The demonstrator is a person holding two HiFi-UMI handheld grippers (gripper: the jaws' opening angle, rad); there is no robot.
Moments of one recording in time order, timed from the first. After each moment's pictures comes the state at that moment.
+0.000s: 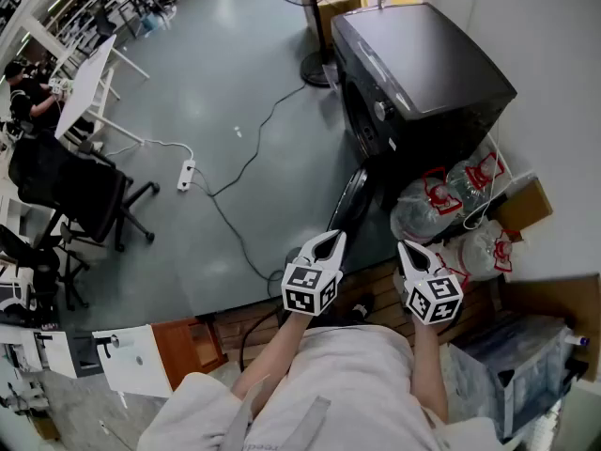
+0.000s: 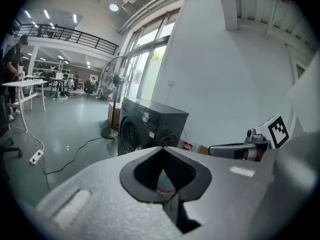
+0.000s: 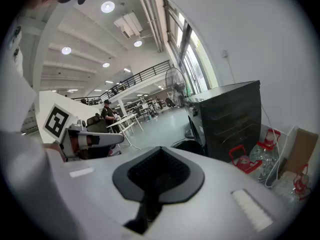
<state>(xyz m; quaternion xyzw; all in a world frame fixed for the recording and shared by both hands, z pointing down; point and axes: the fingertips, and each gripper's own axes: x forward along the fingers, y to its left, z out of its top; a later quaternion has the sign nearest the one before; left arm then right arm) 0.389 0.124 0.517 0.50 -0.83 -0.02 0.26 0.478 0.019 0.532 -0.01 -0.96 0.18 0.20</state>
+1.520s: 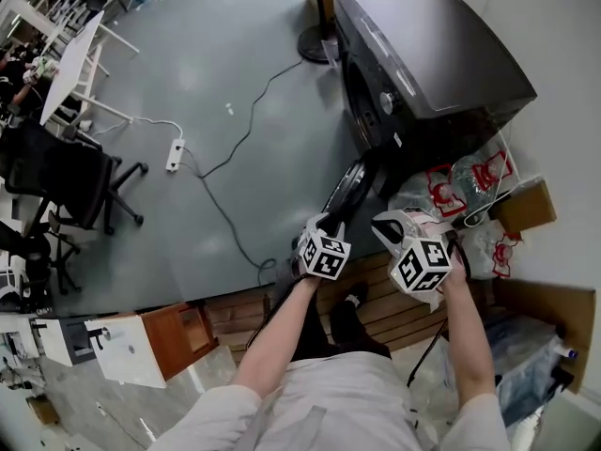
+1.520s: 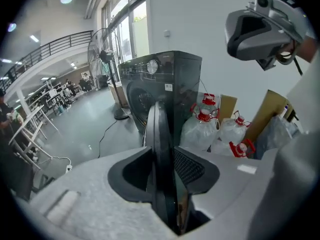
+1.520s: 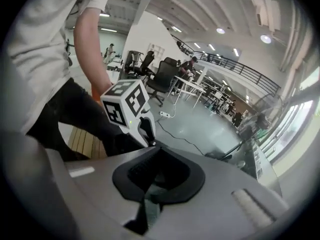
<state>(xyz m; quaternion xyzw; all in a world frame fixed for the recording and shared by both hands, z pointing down) 0.319 0.089 0.700 0.45 -0.79 0.23 0.35 0.384 0.042 0.575 -0.35 -0.82 -0.35 0.27</state>
